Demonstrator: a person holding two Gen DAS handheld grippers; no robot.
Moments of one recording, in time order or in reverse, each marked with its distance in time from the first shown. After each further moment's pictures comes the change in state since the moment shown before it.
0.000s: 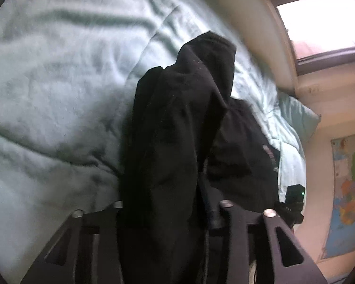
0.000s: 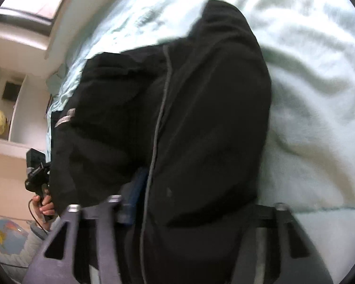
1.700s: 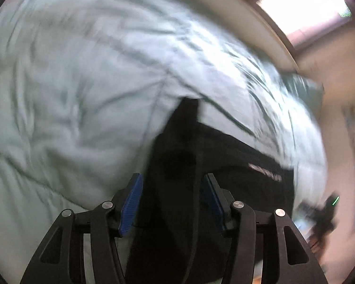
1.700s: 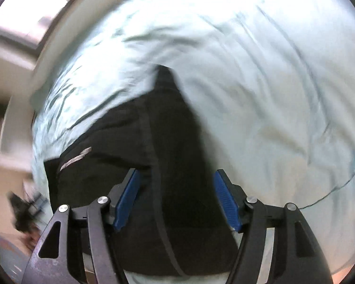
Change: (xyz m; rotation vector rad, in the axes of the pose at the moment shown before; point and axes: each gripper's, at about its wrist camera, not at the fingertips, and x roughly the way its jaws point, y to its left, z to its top) left arm -0.180 -0.035 -0.219 0.139 -0.082 0.272; right arm -0.199 0.042 -0.276 0.113 -0.143 -0.242
